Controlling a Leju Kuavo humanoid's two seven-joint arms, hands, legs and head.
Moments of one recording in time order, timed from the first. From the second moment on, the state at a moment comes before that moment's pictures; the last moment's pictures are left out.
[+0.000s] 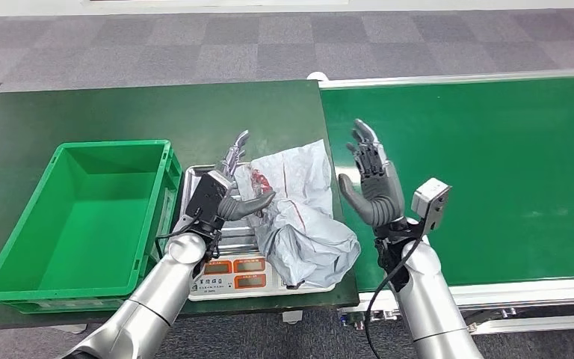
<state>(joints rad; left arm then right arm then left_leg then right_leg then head) -0.52 -0.18 -0.29 -0.97 -0.16 -0.04 -0.47 -0.41 0.09 0.23 -1.17 -0.13 0.28 -0.58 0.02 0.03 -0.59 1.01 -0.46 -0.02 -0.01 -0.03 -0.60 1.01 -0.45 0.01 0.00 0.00</state>
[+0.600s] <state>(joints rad) -0.59 -0.14 -0.51 -0.97 -0.60 -0.02 -0.69 -0.46 0.09 0.09 -0.94 -0.31 0.24 -0.52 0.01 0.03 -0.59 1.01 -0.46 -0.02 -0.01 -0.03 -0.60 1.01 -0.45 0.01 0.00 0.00</state>
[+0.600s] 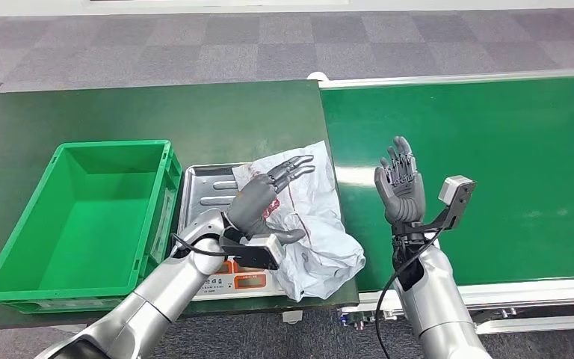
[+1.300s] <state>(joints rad) -0.96 -0.12 -1.13 -0.66 -0.49 -0.63 -0.68 -0.48 0.07 0.12 -0.88 -0.43 0.33 -0.50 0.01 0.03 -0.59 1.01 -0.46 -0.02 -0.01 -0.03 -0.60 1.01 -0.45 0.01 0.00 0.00</state>
